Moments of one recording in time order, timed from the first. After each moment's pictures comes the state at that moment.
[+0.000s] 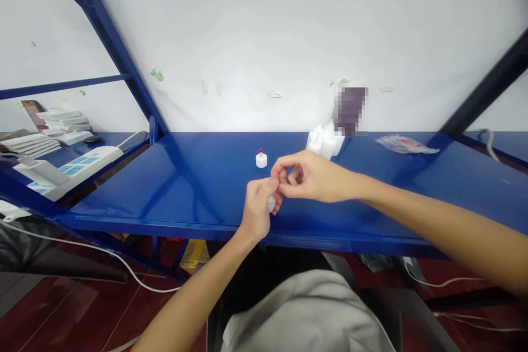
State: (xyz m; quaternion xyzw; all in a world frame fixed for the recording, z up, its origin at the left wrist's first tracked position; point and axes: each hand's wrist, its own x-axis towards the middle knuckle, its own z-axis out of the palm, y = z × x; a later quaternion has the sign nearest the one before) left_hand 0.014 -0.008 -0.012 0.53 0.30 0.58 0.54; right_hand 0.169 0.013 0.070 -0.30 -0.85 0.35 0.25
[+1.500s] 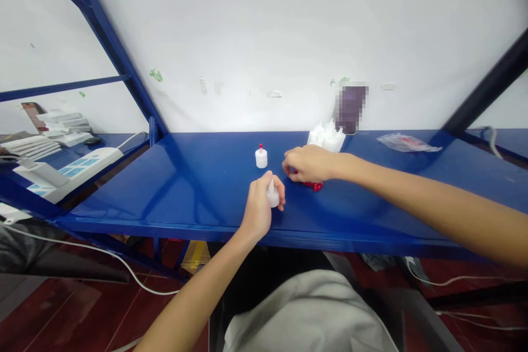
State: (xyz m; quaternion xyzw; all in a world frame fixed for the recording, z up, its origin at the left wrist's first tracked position) left_hand 0.016 -0.002 -0.011 0.52 0.33 0.55 0.56; right_hand 0.182 0.076 0.050 -0.40 -0.91 -0.01 -0.02
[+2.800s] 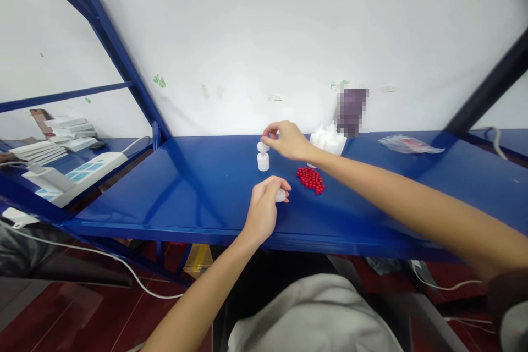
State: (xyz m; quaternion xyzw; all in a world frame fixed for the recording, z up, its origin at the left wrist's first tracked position) left_hand 0.017 0.002 -0.016 0.53 0.36 0.55 0.53; right_hand 0.136 0.124 0.054 -0.44 -0.80 0.13 0.38
